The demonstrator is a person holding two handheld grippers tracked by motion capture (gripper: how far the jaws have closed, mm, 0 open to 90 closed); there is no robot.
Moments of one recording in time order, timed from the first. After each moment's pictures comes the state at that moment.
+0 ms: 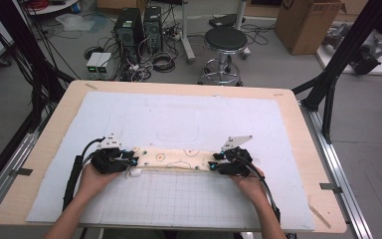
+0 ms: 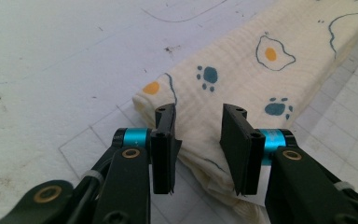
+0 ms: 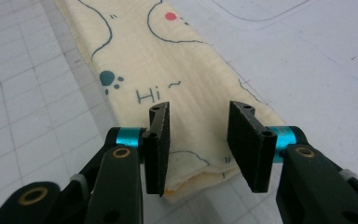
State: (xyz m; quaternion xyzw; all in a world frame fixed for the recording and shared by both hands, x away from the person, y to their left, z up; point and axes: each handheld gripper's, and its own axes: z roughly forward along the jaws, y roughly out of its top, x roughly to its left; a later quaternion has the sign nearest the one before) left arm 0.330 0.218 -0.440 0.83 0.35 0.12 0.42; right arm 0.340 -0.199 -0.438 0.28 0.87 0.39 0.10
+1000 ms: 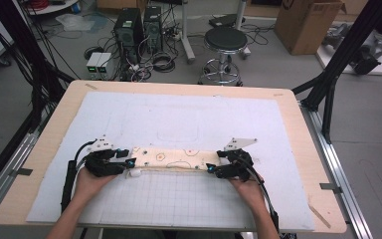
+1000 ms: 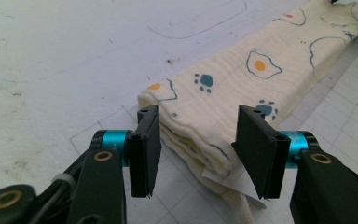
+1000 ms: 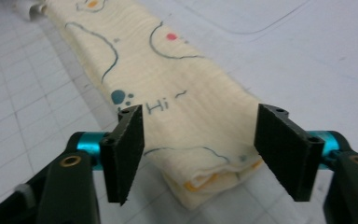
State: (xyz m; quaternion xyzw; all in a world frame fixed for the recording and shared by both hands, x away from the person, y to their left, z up) left arm 0.316 0.231 -0.436 0.80 0.36 0.13 0.46; right arm 0.328 -0.200 -0.436 0.33 0.84 0.42 0.10
